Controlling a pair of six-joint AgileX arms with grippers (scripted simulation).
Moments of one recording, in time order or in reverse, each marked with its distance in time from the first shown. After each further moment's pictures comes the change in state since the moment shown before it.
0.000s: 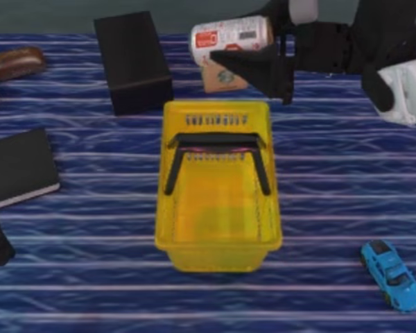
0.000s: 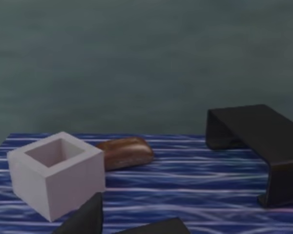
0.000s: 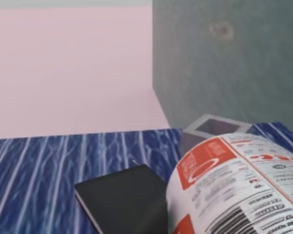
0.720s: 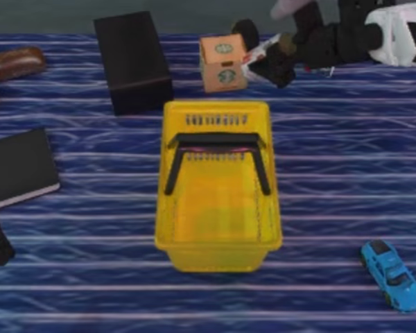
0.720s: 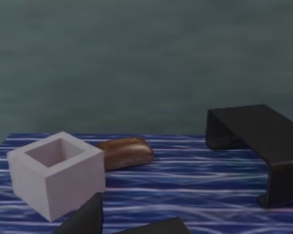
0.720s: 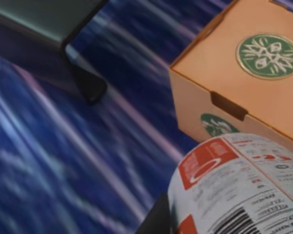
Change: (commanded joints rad) left arm 0.000 0.000 0.000 0.000 0.000 0.000; right arm -0.078 0.272 0.511 -1.008 0.525 -0.299
